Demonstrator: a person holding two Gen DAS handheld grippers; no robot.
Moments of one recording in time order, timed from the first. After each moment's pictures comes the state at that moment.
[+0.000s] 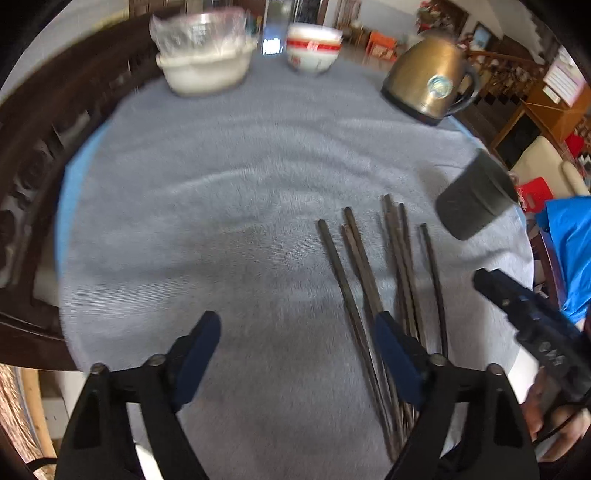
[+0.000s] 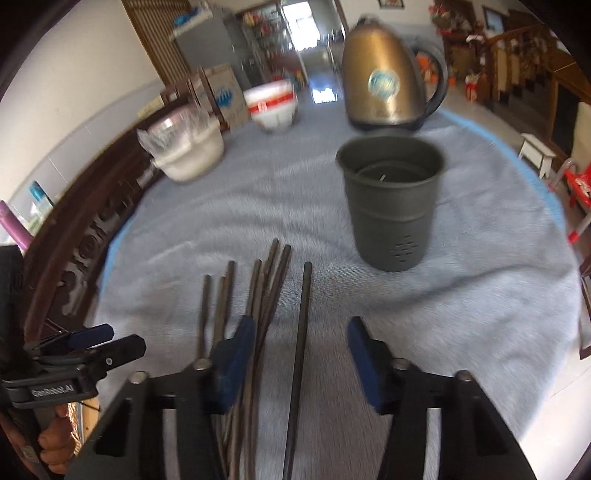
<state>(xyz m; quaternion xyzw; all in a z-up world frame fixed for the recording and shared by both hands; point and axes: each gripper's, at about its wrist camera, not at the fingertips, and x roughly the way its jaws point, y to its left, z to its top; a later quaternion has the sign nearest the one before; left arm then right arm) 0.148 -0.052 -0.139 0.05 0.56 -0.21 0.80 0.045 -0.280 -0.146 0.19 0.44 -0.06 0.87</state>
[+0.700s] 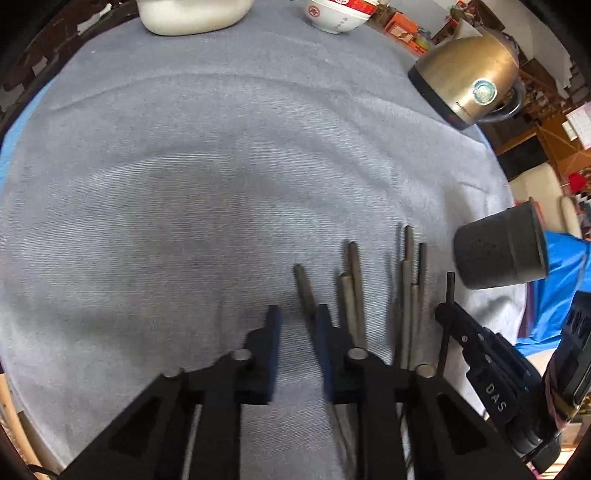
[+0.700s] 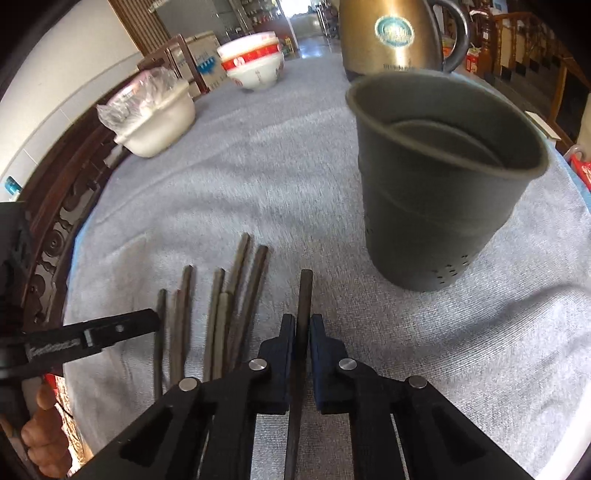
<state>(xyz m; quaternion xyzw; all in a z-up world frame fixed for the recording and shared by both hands) 0.214 -0.085 -0.182 -0.03 0.64 -0.23 0.74 0.104 -0.292 -0.189 0.20 0.50 -0.06 0.84</state>
